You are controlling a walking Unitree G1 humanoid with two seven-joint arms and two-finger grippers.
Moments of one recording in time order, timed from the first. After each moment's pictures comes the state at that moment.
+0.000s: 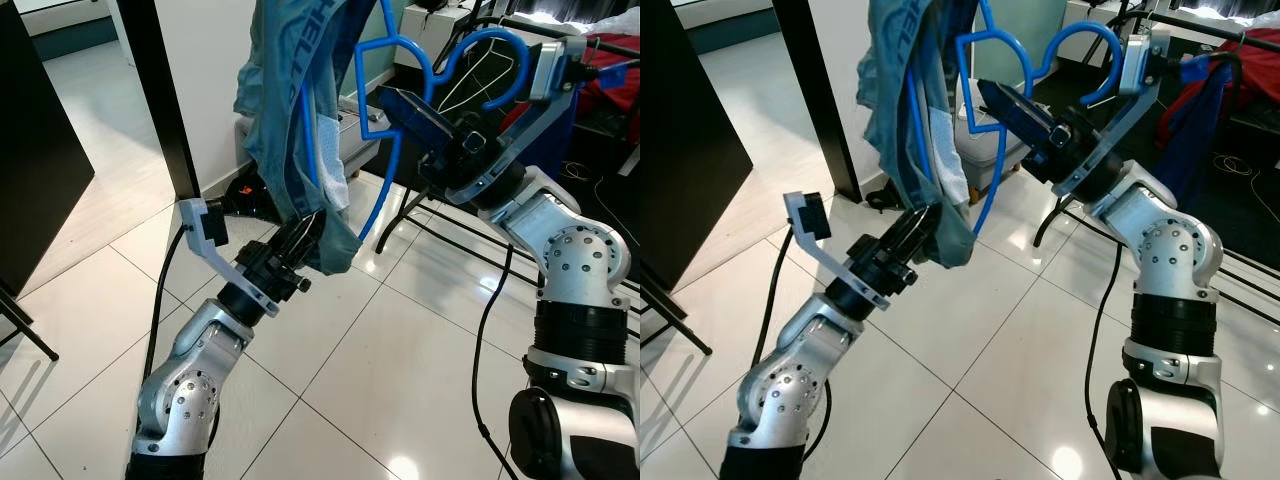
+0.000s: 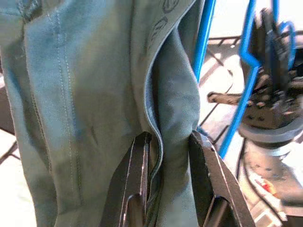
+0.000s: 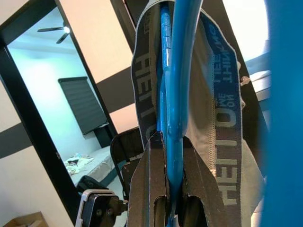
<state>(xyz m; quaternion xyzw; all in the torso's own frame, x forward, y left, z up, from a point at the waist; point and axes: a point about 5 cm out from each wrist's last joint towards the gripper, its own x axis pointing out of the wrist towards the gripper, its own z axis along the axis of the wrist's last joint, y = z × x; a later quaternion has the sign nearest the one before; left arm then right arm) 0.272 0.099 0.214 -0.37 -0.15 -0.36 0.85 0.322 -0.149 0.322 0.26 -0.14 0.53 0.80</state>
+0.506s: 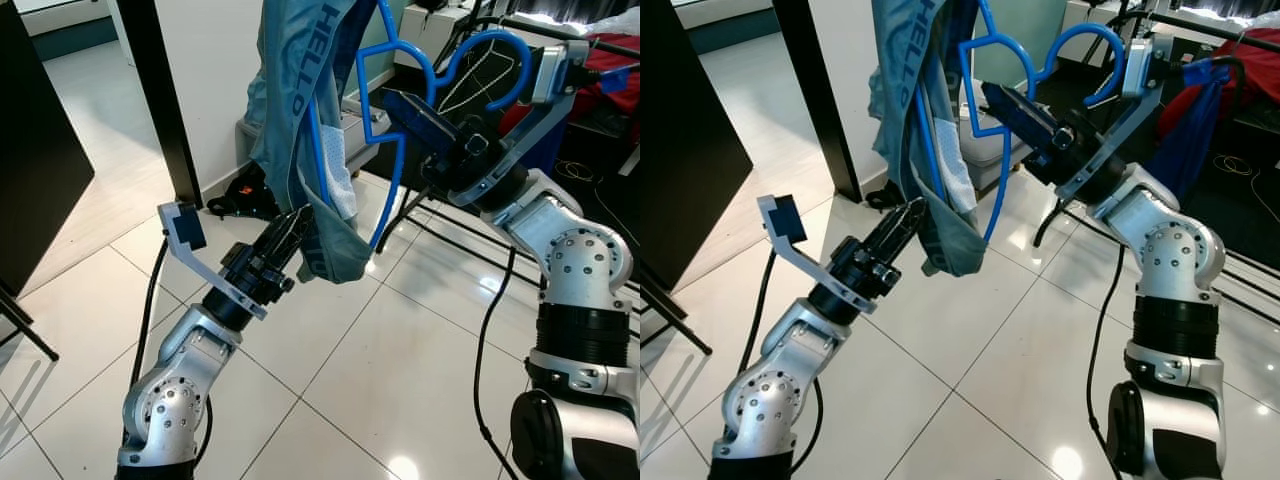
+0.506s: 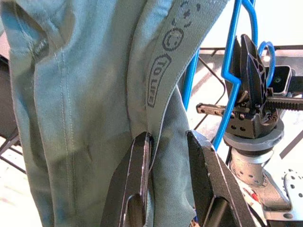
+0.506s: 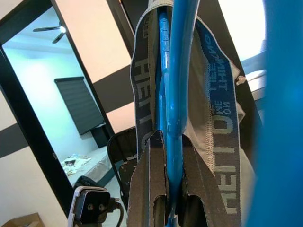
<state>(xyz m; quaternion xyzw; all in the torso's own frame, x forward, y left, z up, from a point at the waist) 0.266 0.102 0.213 -0.38 -0.15 -0.37 0.83 0.322 -0.152 0.320 0.26 -0.14 0.52 0.80</state>
